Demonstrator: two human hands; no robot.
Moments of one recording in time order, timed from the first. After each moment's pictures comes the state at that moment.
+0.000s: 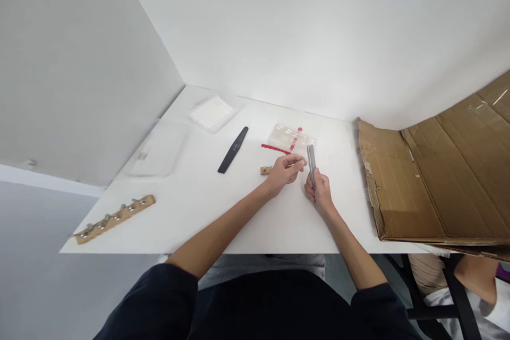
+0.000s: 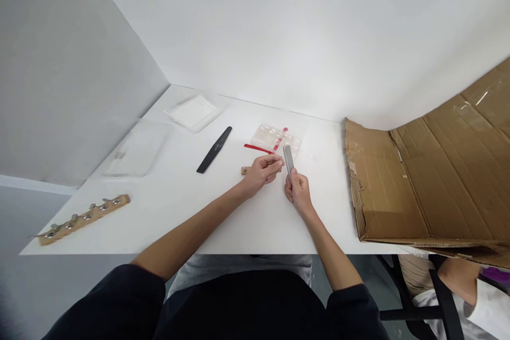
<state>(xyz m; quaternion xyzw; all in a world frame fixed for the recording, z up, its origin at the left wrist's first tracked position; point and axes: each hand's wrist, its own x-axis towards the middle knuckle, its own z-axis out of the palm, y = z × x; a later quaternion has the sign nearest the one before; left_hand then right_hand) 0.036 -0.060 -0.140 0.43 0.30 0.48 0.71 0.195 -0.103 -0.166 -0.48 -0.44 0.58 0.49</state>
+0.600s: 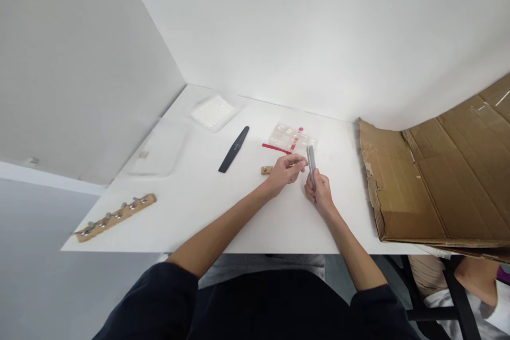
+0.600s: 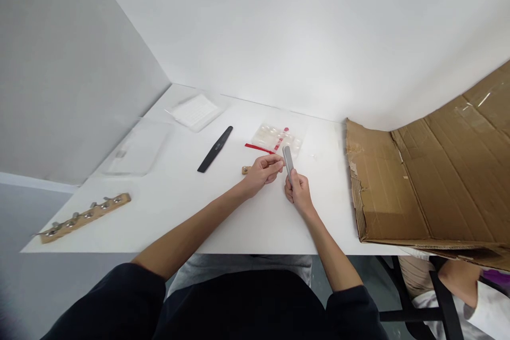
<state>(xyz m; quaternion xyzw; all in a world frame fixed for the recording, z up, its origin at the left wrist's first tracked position) 0.035 -0.060 -0.135 0.43 0.30 0.47 0.71 0.195 -0.103 -0.161 -0.47 -0.45 0.59 0.48</state>
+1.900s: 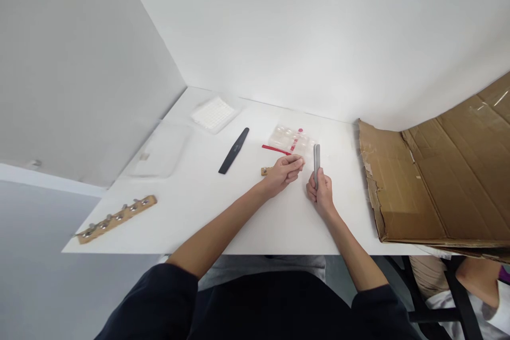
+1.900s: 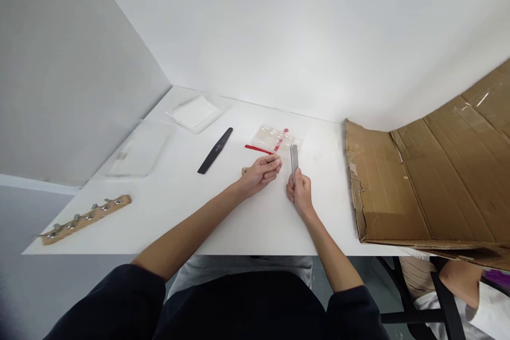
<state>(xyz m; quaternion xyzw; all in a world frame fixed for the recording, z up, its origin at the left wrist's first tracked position) 0.030 -0.057 -0.131 0.37 0.26 0.44 0.78 0.192 -0.105 -0.159 -0.48 -0.41 0.58 0.52</state>
